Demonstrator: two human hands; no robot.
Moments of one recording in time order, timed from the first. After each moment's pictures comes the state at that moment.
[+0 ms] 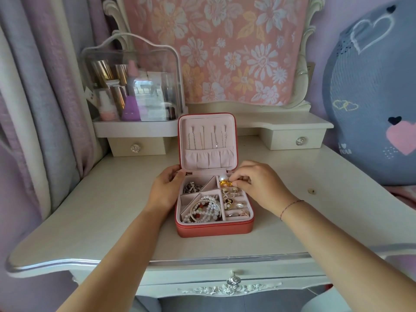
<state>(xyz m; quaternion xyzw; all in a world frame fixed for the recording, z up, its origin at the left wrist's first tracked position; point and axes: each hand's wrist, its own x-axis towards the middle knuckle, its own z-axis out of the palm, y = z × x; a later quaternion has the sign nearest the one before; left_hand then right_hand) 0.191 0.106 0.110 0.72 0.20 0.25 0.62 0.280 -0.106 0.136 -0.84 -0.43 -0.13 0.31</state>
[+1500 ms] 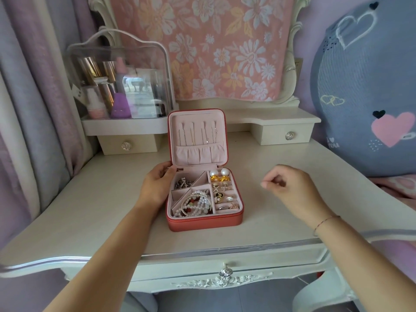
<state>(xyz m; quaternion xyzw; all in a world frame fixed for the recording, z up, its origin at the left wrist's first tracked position) 0.194 0.109 0.106 0.72 0.20 0.26 0.61 0.266 -0.182 0.126 -0.85 -0.26 -0.12 0.44</state>
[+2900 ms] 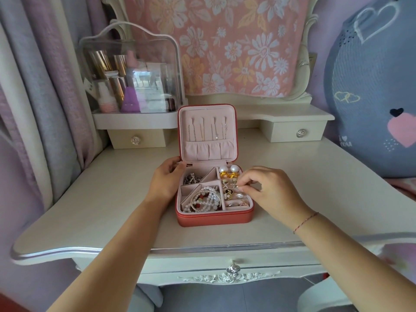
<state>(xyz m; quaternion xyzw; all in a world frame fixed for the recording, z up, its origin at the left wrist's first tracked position) 0.192 0.107 0.109 0.72 0.19 0.26 0.61 0.246 -0.133 0.128 -0.80 -0.45 -0.18 0.34</state>
